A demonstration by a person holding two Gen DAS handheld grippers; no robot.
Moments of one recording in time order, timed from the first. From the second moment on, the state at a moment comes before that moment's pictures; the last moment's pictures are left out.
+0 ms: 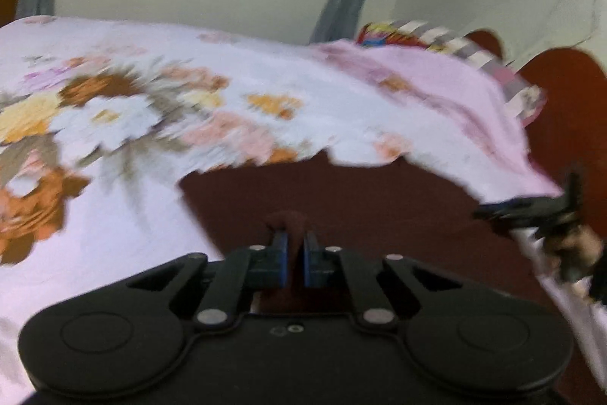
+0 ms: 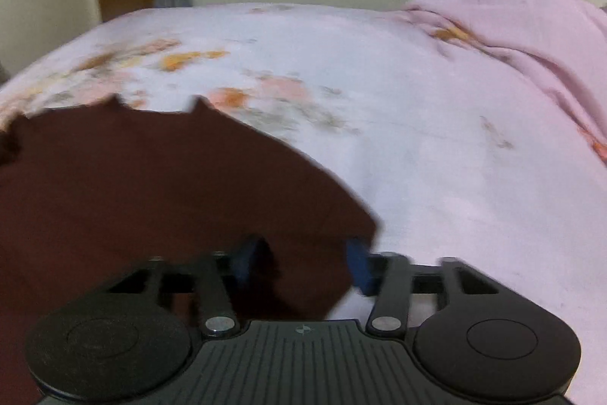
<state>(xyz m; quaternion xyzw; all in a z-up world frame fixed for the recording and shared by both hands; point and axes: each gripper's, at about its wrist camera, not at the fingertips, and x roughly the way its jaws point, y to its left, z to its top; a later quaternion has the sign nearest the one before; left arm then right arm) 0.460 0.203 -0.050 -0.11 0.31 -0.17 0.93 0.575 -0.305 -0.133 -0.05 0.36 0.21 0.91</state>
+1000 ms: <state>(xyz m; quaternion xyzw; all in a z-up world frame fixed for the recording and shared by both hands) 0.196 0.246 -0.091 -0.27 0.48 -0.23 0.81 0.212 -0.451 -0.131 0.29 0.46 0.26 0.80</state>
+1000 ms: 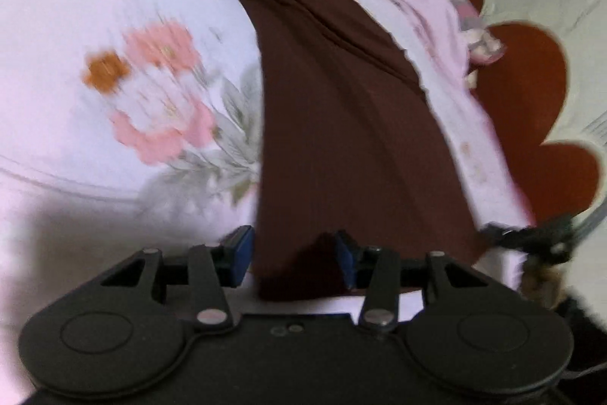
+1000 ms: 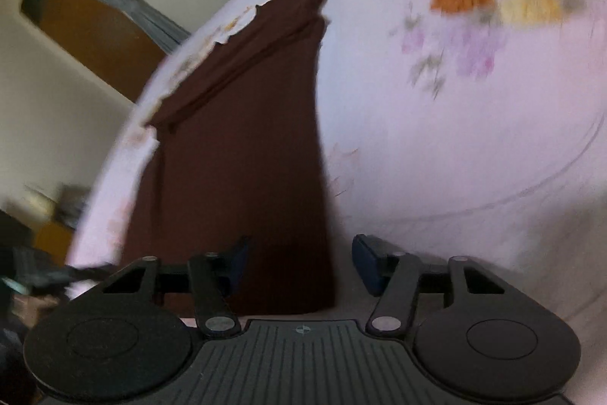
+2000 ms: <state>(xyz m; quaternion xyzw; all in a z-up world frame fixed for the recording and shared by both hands) 0.474 0.287 -0.078 -0.50 0.29 -0.16 0.80 0.566 -0.406 -0.101 0.51 0.37 0.27 0.73</state>
